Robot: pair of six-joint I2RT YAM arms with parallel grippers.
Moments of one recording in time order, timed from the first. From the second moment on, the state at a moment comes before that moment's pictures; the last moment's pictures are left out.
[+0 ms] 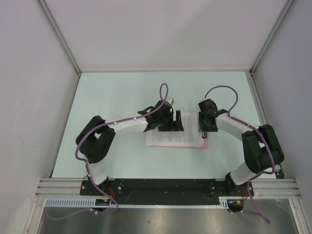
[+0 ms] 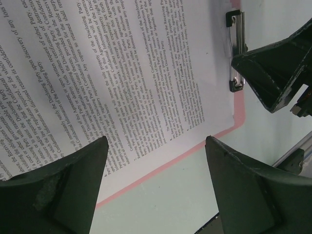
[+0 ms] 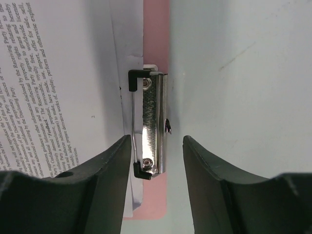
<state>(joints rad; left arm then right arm) -0.80 1.81 1.17 -0.17 0.14 -0.71 0.38 1.56 0.90 -0.48 0.25 0.37</state>
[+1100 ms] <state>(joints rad) -0.65 1.56 1.06 -0.29 0.03 -0.70 0.34 1.62 0.89 -0.39 0.19 0.40</state>
